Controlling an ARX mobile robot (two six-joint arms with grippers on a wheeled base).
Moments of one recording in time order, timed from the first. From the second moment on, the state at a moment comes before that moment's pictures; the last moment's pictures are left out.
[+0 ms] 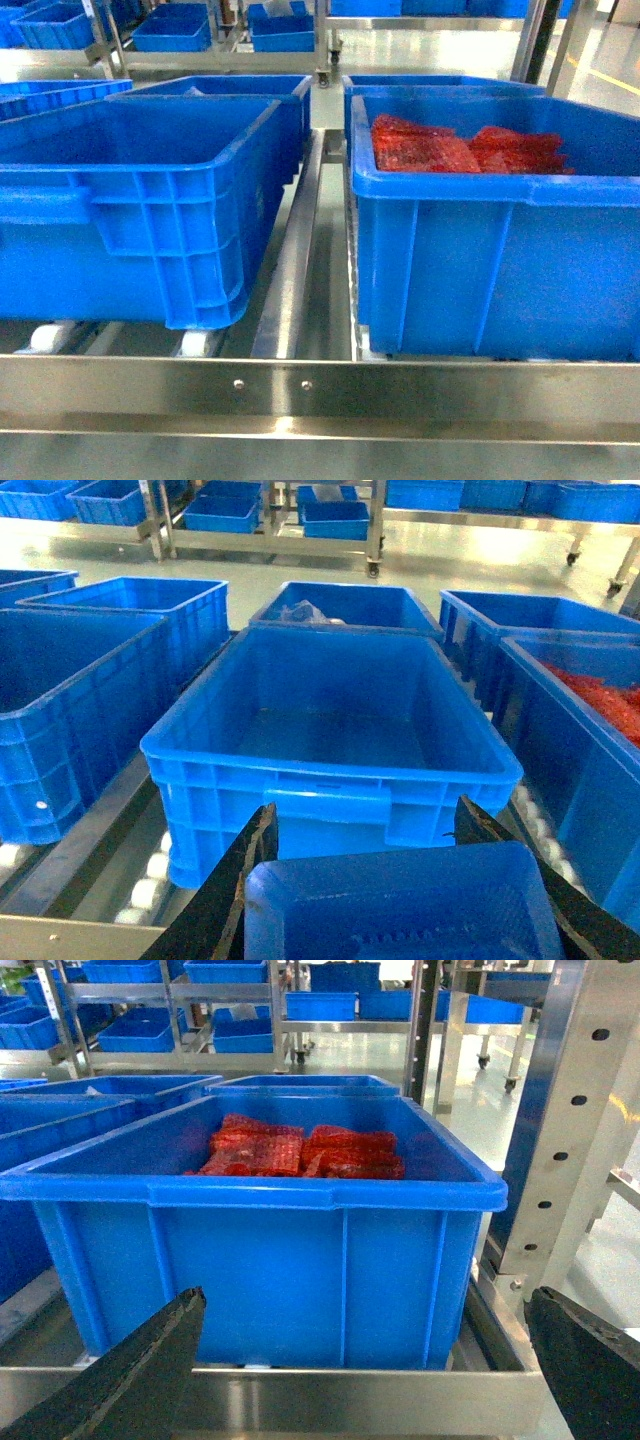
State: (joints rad) left arm -0.12 0.49 0.46 -0.08 -0.18 -0.07; right arm 0.00 0.01 0.01 0.00 0.00 0.00
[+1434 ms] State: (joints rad) left arm -0.12 0.49 0.46 -0.08 -0.18 -0.07; right arm 0.00 0.01 0.01 -0.01 0.00 0.00
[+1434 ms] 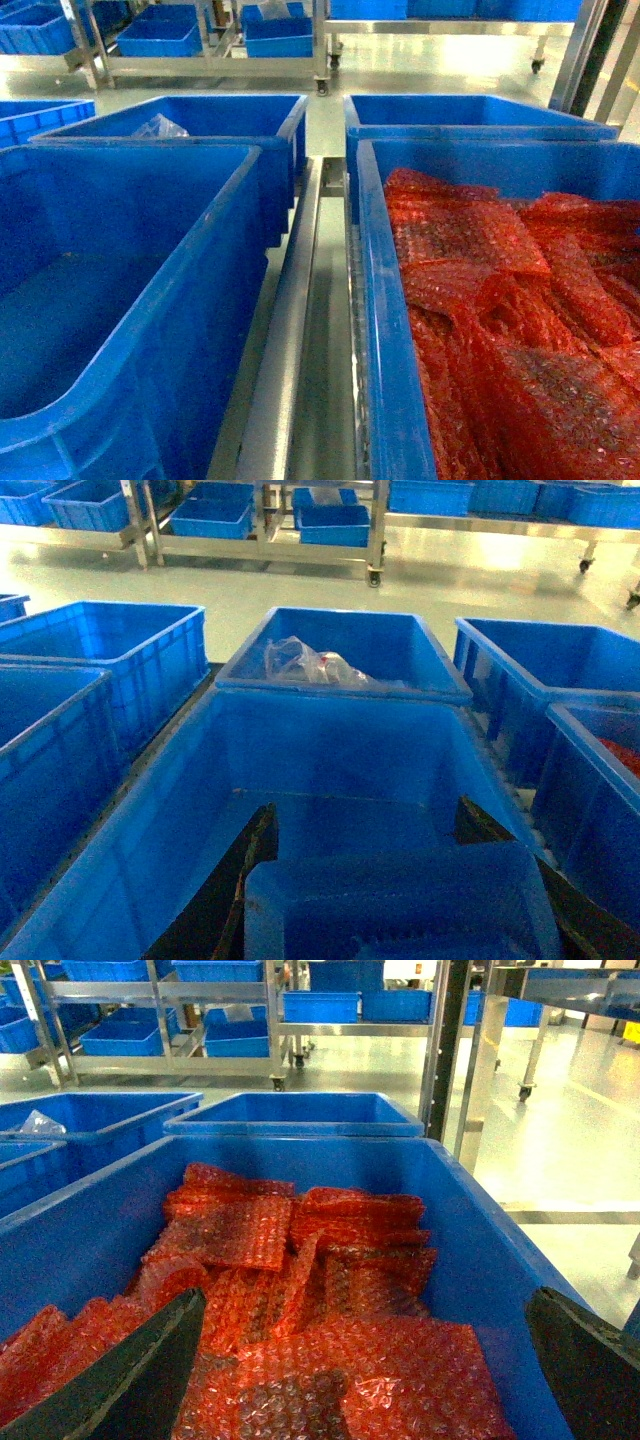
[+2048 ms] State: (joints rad) left arm -0.12 0.49 0.46 -0.08 -0.18 -0.07; right arm 0.00 0.01 0.01 -0.01 0.00 0.00
